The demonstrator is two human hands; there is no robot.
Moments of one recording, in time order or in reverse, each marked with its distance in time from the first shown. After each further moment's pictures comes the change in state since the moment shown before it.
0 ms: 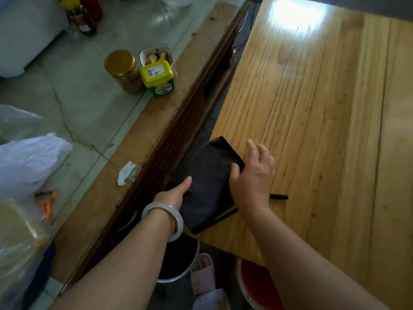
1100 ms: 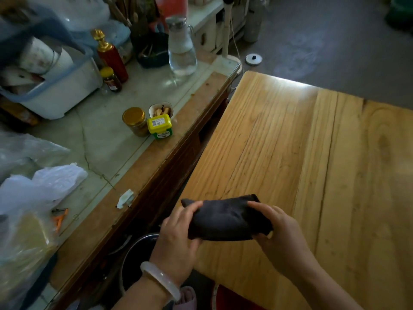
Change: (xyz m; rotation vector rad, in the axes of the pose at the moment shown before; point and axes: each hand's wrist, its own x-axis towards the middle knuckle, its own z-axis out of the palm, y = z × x) left_hand -0.180 -0.014 0.040 0.618 0.082 1.144; right_hand -0.029 0.055 -0.190 0.014 -0.356 -0.290
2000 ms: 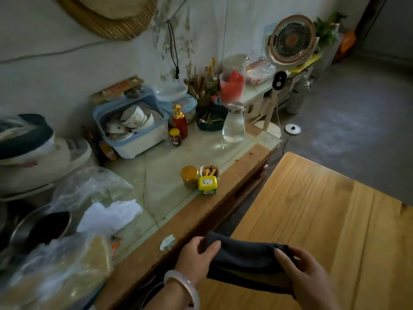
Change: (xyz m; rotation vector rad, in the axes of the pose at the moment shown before) left_hand 0.035 0.042 -0.130 -0.622 0.043 -0.622; right_hand 0.045 -0.130 -0.072 0.653 0.004 0.441
